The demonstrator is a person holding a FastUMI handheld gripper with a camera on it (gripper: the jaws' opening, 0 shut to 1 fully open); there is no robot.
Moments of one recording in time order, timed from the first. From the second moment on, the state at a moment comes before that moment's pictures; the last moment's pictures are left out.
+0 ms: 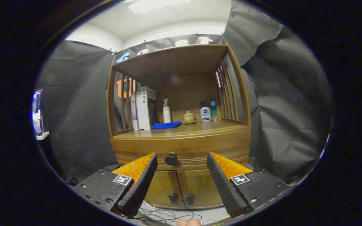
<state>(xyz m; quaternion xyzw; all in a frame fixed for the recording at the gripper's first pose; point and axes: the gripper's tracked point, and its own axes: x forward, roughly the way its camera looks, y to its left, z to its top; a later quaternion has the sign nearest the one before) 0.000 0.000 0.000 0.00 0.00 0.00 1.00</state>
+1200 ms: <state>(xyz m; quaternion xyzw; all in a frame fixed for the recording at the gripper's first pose) 0.001 0.004 -0.007 -0.03 0.01 0.00 1.00</state>
